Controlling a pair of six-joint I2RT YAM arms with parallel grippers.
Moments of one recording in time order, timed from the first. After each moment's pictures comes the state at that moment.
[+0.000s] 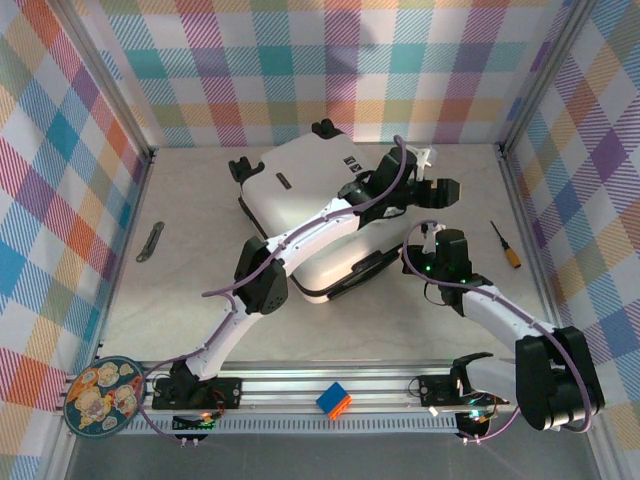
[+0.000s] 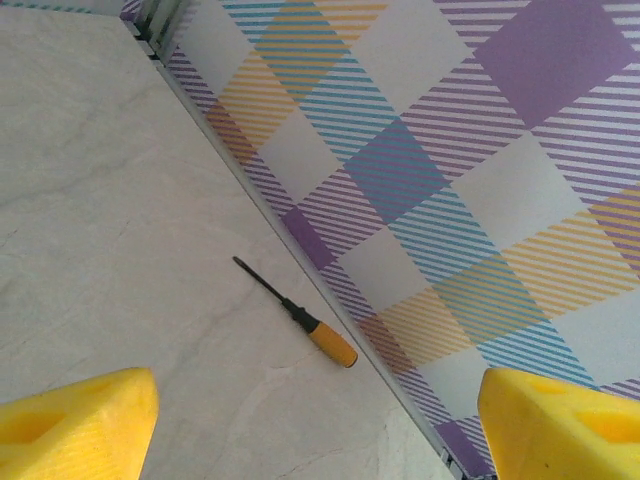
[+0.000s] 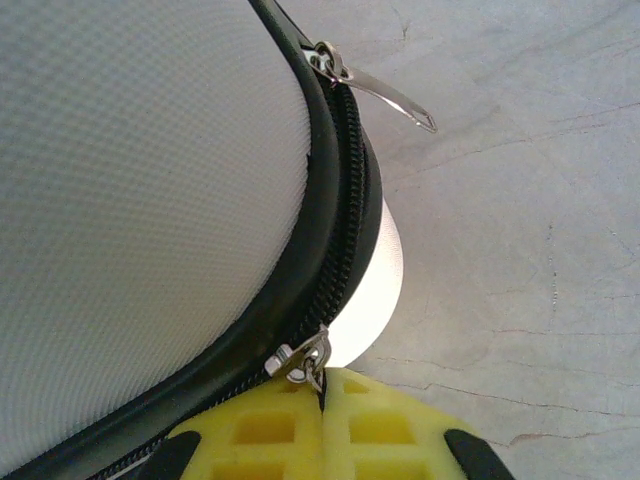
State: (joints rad) left arm -0.88 2.45 2.43 -0.33 0.26 -0.62; right arm 0.24 1.17 0.46 0.09 -0.19 0.36
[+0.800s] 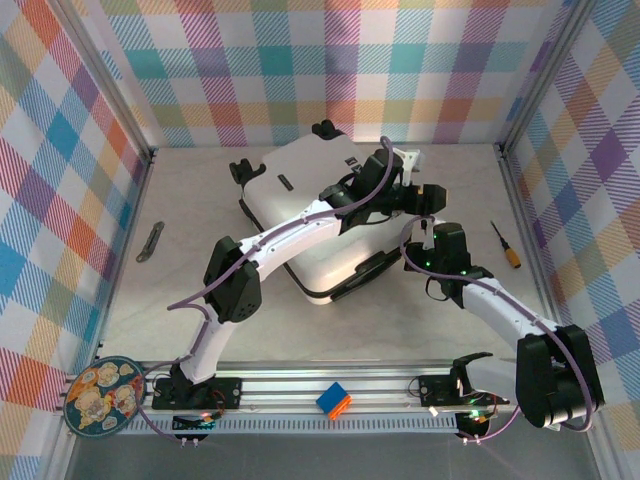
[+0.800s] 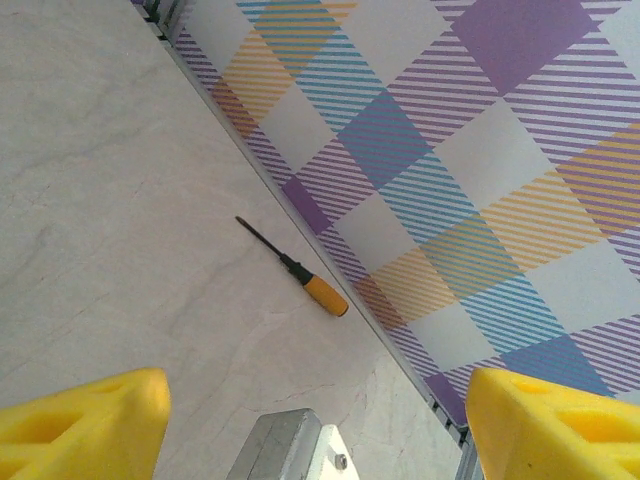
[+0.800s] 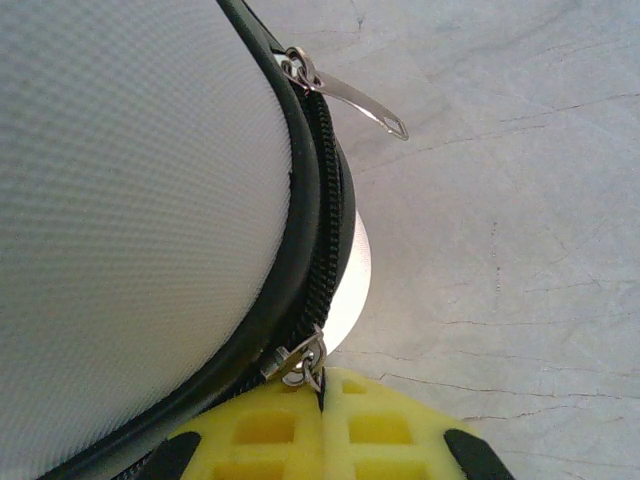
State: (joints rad) left arm -0.88 2.18 2.08 -0.28 0.26 -0.60; right arm 0.25 1.18 0.55 -0.06 -0.11 0.31
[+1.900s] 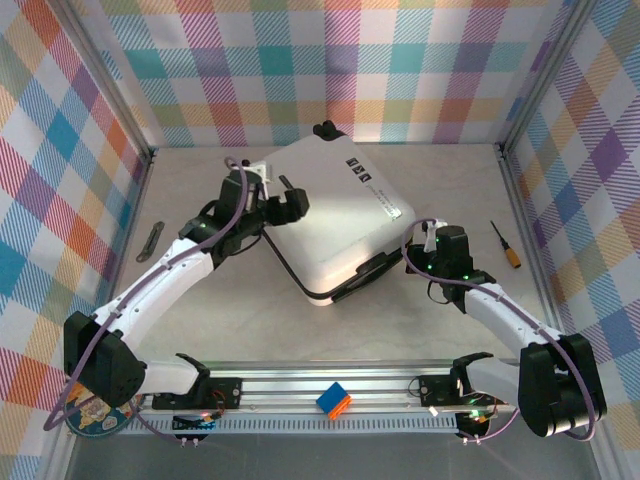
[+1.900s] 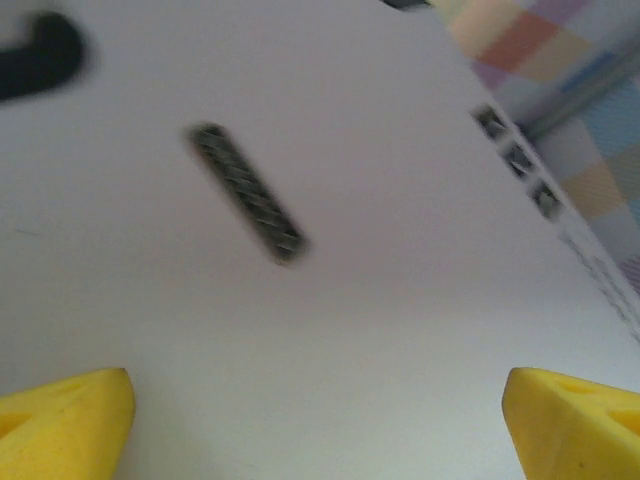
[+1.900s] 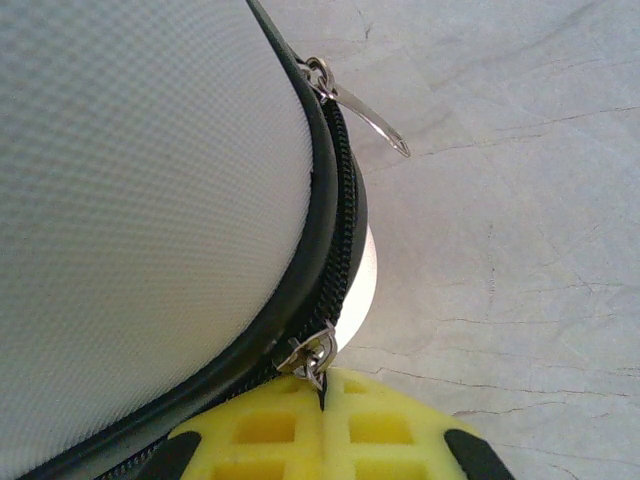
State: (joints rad) left arm -0.47 1.32 1.17 -0.39 -0.01 -0.57; right arm 0.25 1.13 0.52 -0.05 -0.11 0.29
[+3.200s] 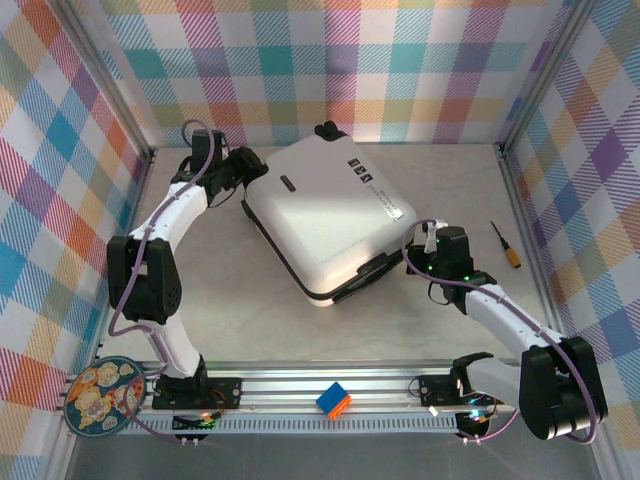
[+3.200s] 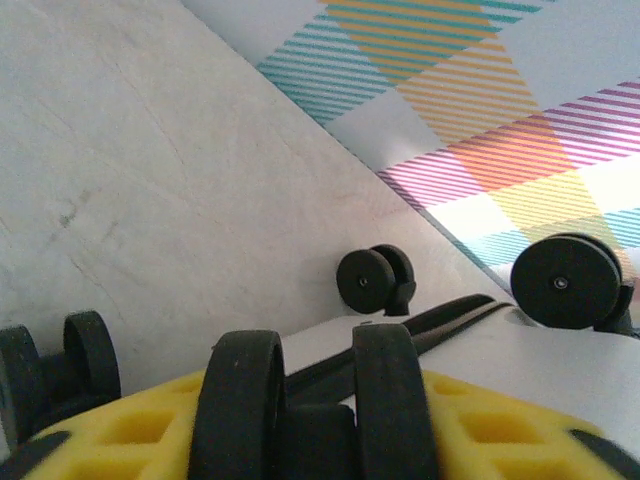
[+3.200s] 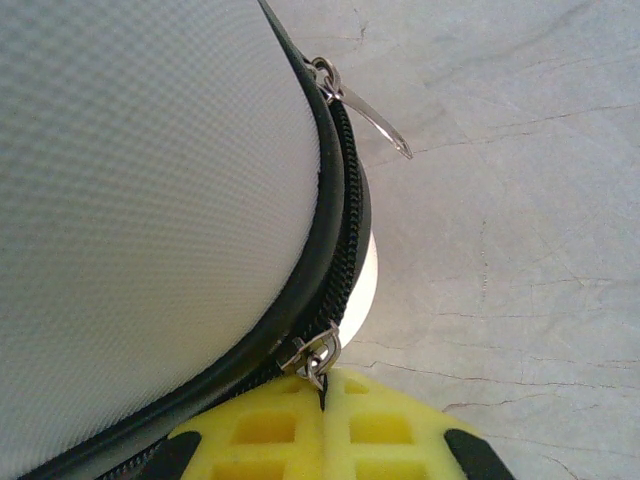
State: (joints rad) left arm -0.11 1.82 1.49 -0.27 0.23 -0.84; right arm 0.25 1.12 0.52 -0.06 -0.10 0.29
